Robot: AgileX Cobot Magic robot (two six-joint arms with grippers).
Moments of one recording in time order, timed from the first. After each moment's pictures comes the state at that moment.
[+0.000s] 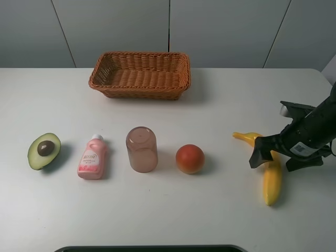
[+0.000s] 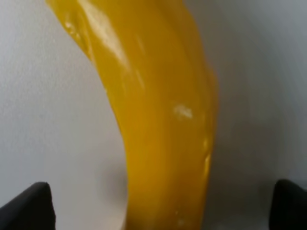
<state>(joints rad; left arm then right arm) -0.20 0.00 -0.51 0.01 1.08 0.03 -0.03 1.74 -0.62 0.35 0.55 -0.33</state>
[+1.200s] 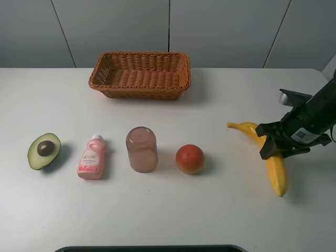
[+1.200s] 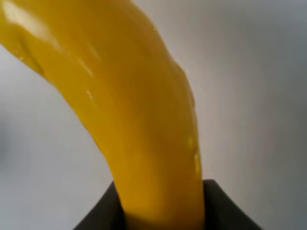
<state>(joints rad) -0.20 0.00 -0.51 0.01 1.08 0.03 -0.03 1.71 -0.74 0.35 0.72 -0.33</state>
